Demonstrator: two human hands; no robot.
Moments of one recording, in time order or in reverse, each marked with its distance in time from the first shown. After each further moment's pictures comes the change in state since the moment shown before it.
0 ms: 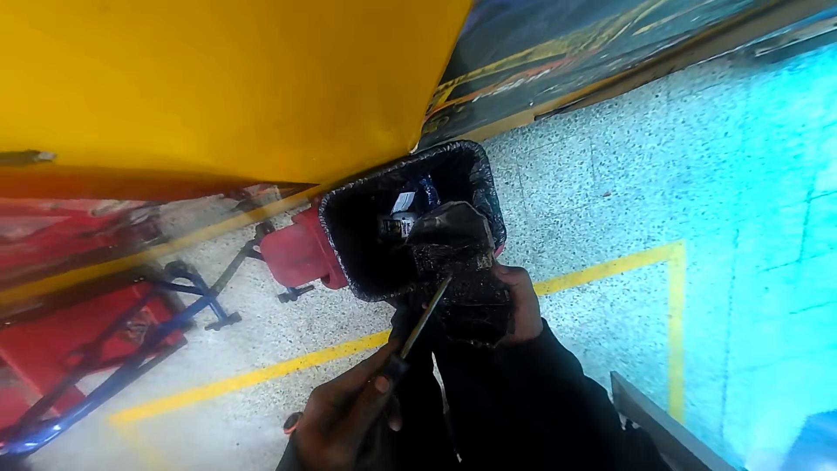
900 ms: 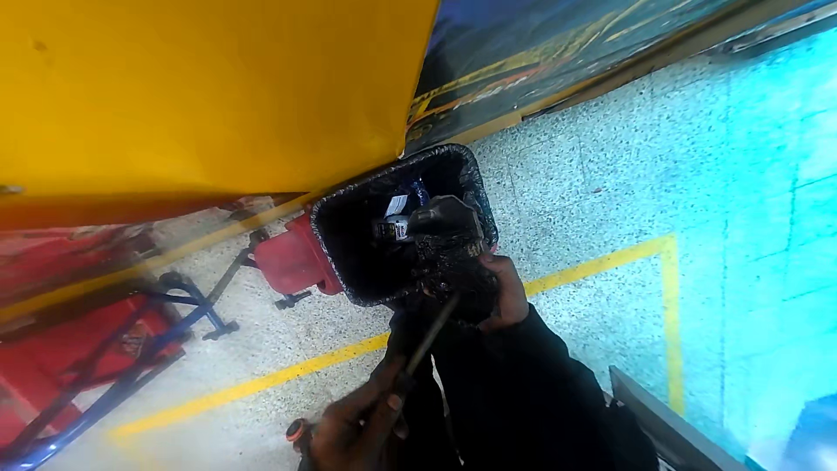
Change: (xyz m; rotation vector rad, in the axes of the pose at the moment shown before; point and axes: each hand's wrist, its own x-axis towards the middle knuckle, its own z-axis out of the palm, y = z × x) left_hand -0.004 -0.012 0.015 0.232 0.039 0.050; right_hand 0.022 -0.001 -0.007 -0.147 0.118 -0.113
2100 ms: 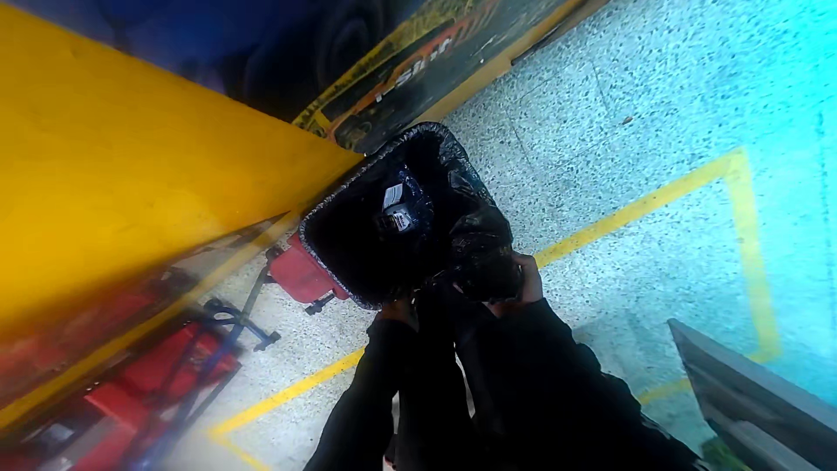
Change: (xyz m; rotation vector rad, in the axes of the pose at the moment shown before) left_hand 0.194 -0.044 0.066 1.150 -0.181 -0.627; right_hand 0.015 0.053 -0.117 0.403 0.435 0.164
